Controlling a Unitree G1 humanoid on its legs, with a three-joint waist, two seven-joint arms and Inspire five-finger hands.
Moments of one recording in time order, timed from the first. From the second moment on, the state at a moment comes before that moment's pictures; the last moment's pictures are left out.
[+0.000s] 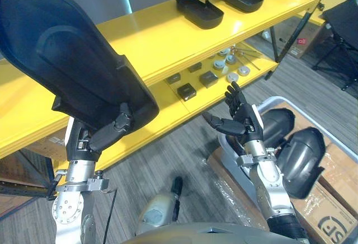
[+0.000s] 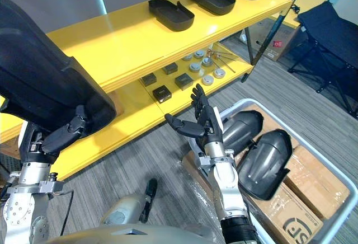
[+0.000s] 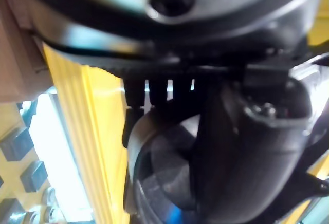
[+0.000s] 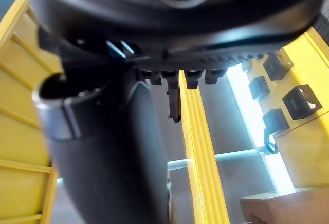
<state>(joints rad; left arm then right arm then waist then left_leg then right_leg) 0.38 0.15 0.26 -0.30 -0.31 -0.36 -0.23 0.07 -0.16 0.07 0.07 0.22 -0.27 0.08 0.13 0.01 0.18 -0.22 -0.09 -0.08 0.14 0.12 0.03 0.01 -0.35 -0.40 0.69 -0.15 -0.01</state>
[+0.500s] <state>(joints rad) 0.27 0.11 0.10 -0.23 -0.35 -0.32 -0.14 0.13 -0.22 -0.06 -0.14 0.27 -0.32 0.13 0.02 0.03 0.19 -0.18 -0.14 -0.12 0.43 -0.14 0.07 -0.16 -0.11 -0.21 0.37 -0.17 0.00</state>
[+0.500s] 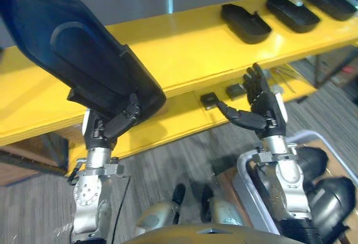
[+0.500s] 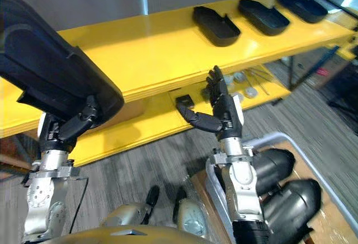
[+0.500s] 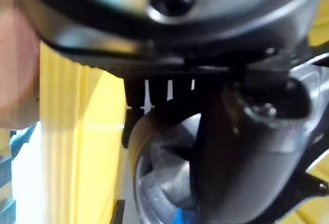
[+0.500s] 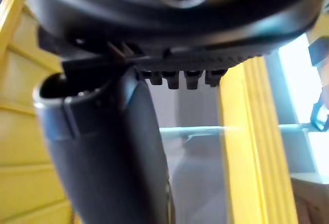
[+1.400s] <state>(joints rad) 0.22 0.27 0.05 -0.25 -0.26 -0.18 -0.25 0.10 -0.14 -0.08 -0.06 0.28 -0.35 0.02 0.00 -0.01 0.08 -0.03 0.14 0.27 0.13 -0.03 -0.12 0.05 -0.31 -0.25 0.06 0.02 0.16</state>
